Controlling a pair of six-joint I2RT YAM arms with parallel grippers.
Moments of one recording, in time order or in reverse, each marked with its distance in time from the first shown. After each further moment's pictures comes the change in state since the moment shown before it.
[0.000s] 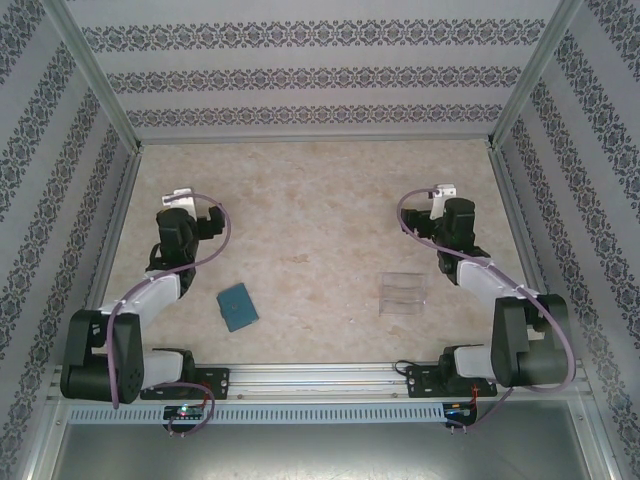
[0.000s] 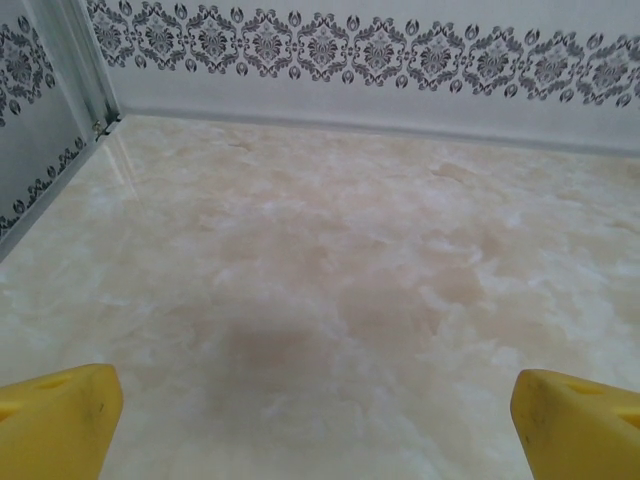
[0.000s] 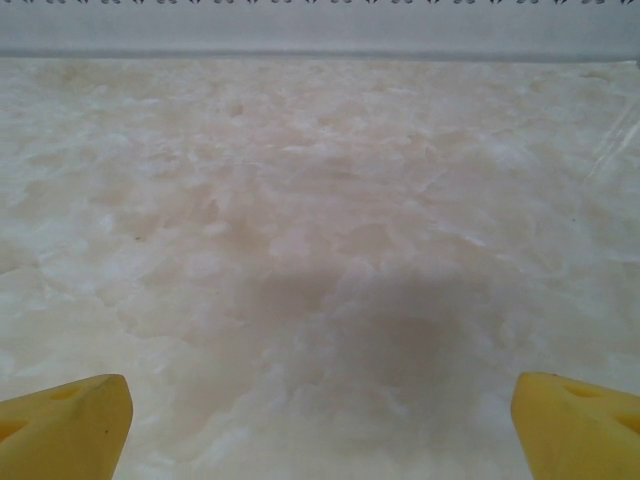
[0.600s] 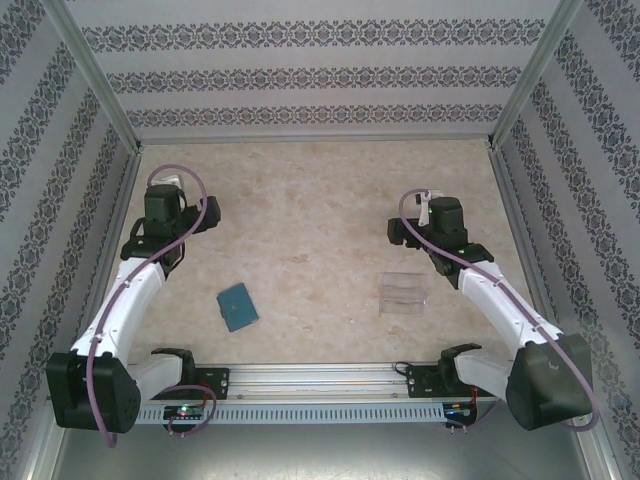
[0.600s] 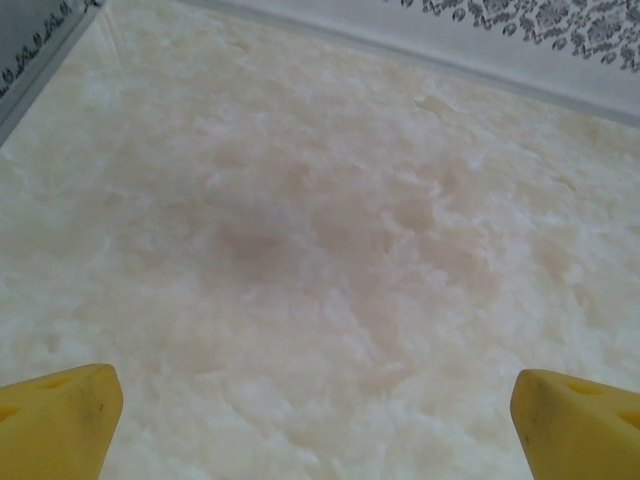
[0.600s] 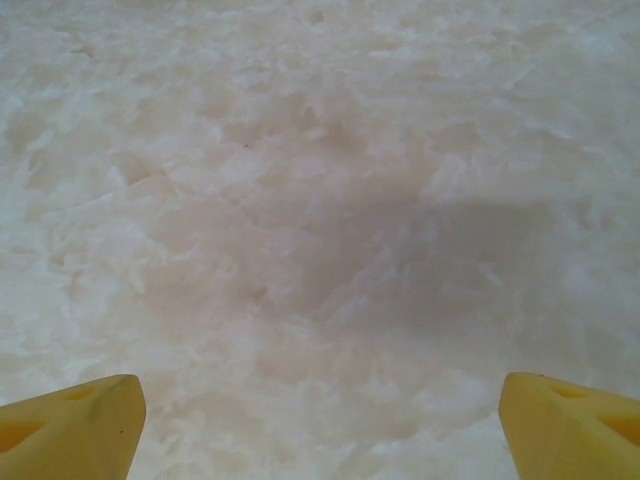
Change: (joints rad) left arm 0.000 -0.138 0.346 -0.764 0.069 -0.180; right arm 0.166 -0.195 0.125 -0.512 0.056 0.163
